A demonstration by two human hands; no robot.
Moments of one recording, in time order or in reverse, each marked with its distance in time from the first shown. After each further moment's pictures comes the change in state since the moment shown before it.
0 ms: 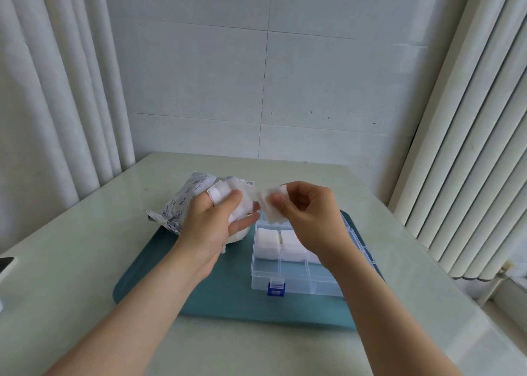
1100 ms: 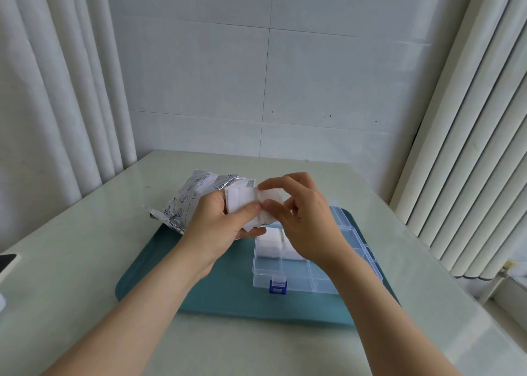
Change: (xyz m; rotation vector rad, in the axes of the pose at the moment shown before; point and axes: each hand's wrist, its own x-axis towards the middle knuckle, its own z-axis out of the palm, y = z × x) left_hand 0.001 -0.006 -0.003 0.160 -0.106 0.054; right_hand -0.003 0.000 0.007 -0.283 -0.098 -0.228
